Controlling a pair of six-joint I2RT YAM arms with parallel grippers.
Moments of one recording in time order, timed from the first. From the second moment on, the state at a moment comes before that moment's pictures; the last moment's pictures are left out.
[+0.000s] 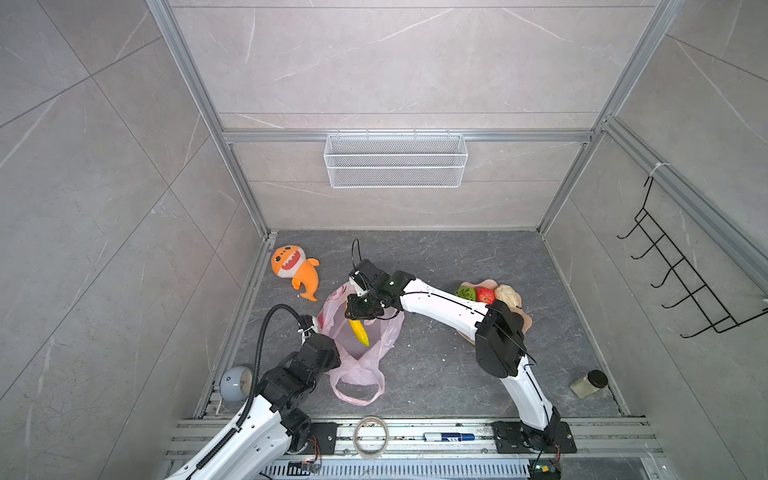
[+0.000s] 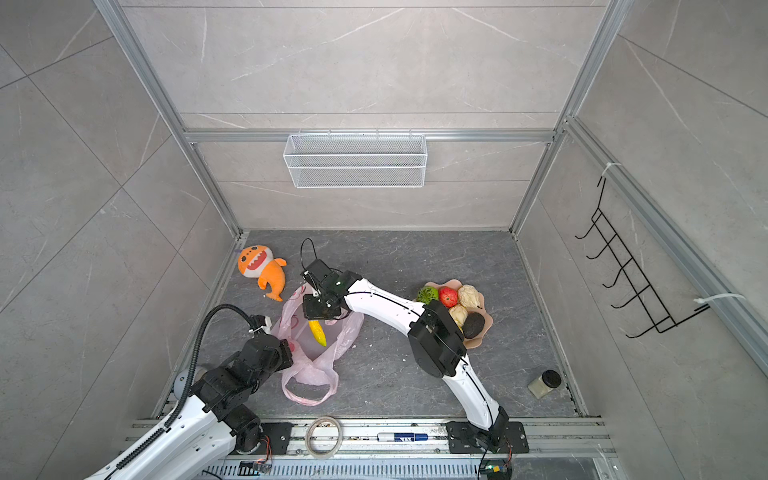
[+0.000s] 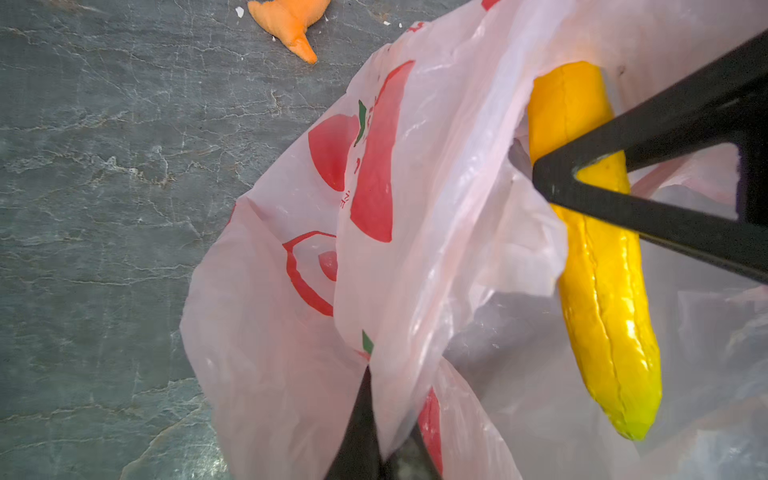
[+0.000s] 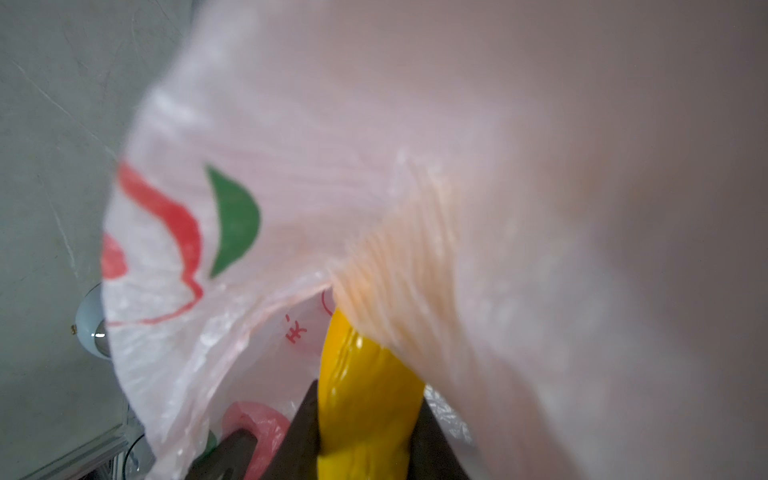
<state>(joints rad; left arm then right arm) -0.62 0.64 0.43 -0.64 -0.37 -0.75 0.94 2.23 1.97 -0.72 -0.27 0.68</state>
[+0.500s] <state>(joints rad) -0.62 0.85 0.60 -0.49 -0.49 -0.74 0.91 2.04 1.95 -0.80 -0.50 0.57</state>
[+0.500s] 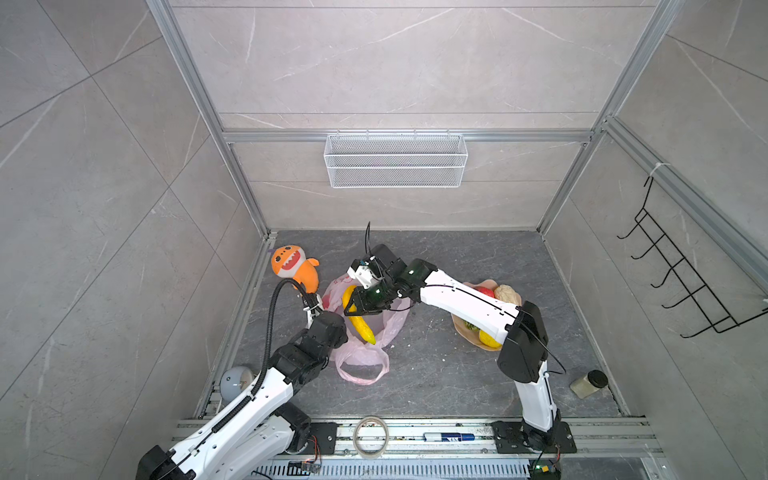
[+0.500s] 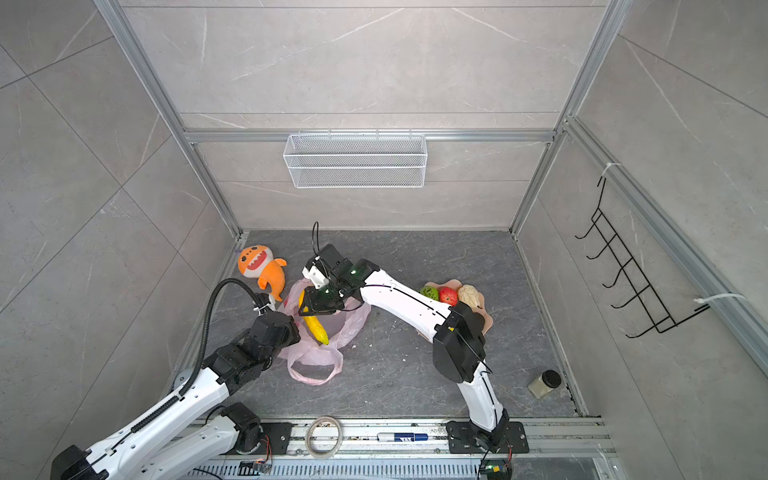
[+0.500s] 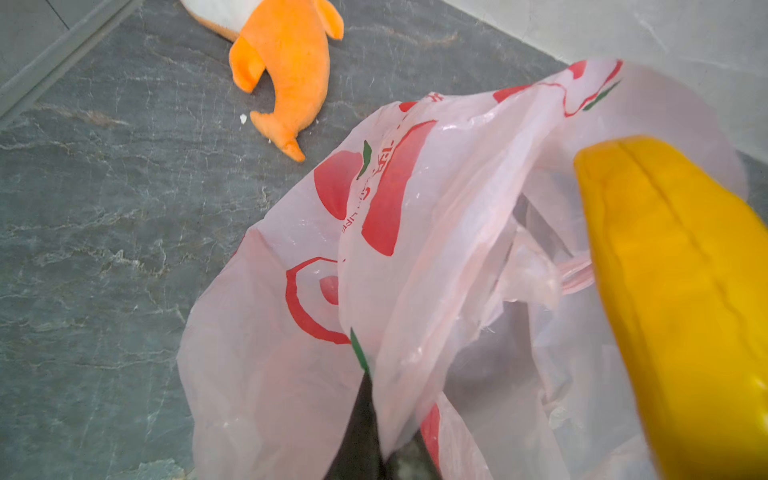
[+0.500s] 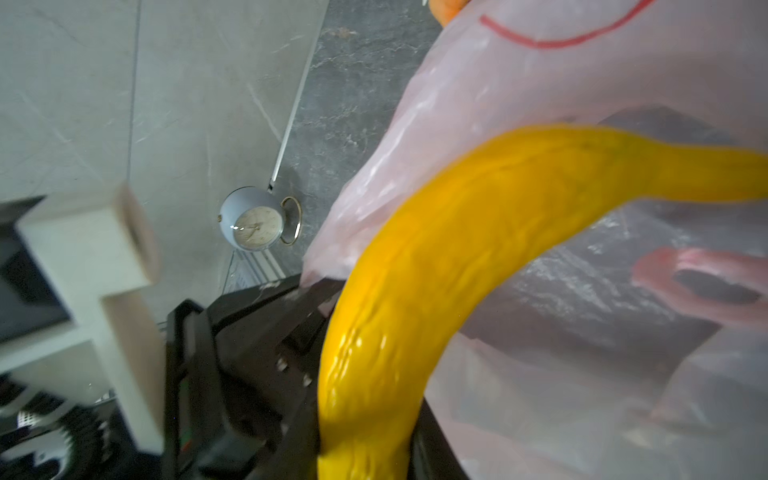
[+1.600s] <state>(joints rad) -0.62 1.03 0.79 -0.42 -0.36 -0.70 0.76 1.60 1.71 -0.96 -0.18 0.52</state>
